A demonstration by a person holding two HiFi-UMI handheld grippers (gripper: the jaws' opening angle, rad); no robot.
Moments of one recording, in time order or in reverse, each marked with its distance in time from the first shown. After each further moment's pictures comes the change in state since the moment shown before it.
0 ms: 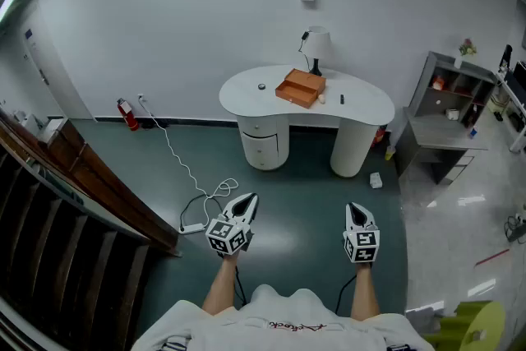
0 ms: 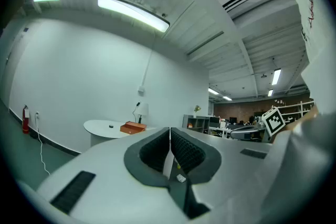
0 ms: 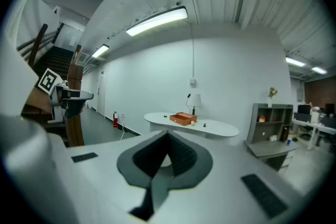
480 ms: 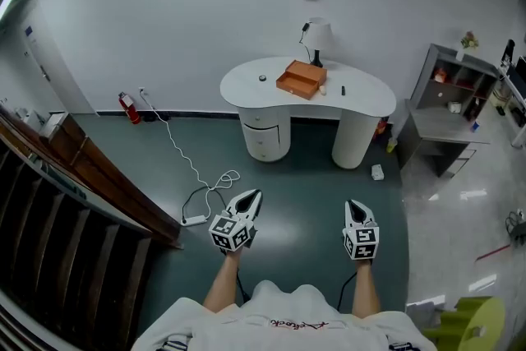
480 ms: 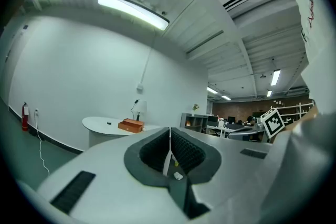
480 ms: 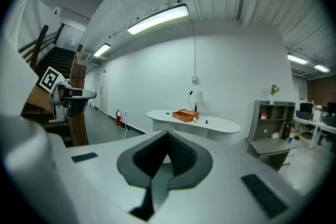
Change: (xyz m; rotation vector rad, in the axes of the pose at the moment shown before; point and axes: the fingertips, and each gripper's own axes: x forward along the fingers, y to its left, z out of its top) left arm -0.004 -0.018 -0.010 -0.008 0.020 -0.010; right arm -0.010 0.007 -0.014 0.004 0.021 0.027
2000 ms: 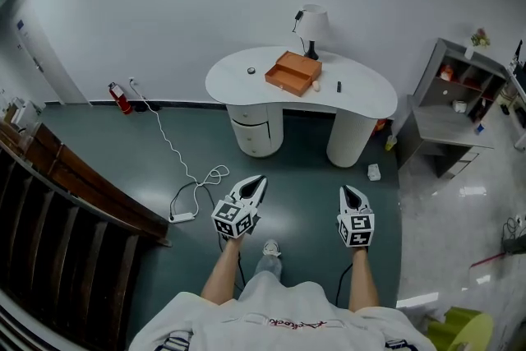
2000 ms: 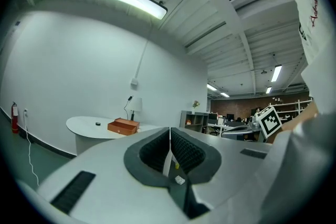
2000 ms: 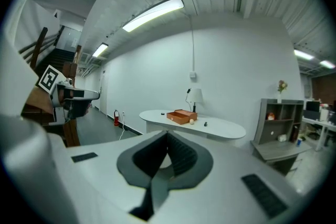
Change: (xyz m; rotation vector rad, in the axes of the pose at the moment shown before) left arm 0.159 0.010 -0.014 0.018 0.023 -0.032; right arm 0.121 -0.094 0.002 0.004 0.001 0.034
